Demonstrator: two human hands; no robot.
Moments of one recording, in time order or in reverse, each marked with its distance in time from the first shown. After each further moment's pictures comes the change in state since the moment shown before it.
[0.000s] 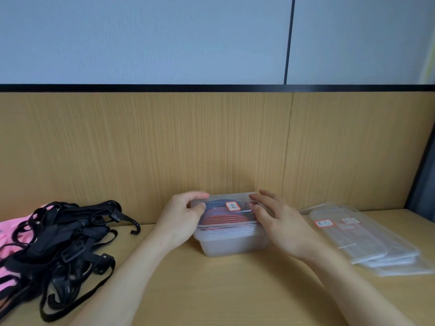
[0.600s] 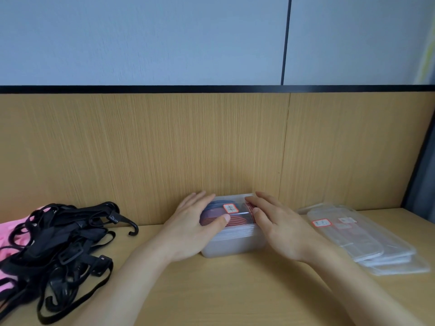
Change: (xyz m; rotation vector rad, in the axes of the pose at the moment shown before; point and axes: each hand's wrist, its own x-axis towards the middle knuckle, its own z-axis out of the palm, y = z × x) left_hand -0.005 -0.009 0.008 0.385 -0.189 0.148; right_hand -0.005 -0.004 -0.010 -0.213 -0.164 -0.041
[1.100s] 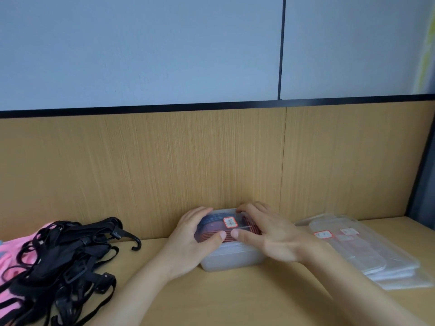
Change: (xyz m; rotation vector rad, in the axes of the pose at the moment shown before) left_hand -0.004 -0.004 0.001 -0.273 0.035 -0.025; right_hand 0.024 -0.005 -0.011 -0.011 -0.144 -0.175
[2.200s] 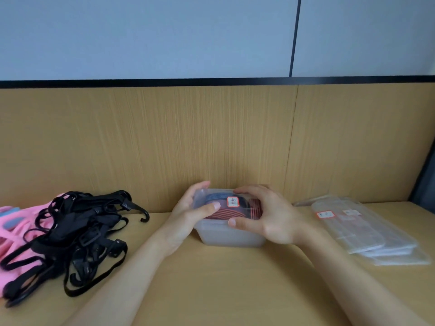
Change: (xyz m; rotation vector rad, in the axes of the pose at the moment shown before) left_hand -0.014 0.004 -0.005 -0.561 -0.009 -0.122; right_hand -0.009 -0.015 0.011 0.123 0.153 0.011
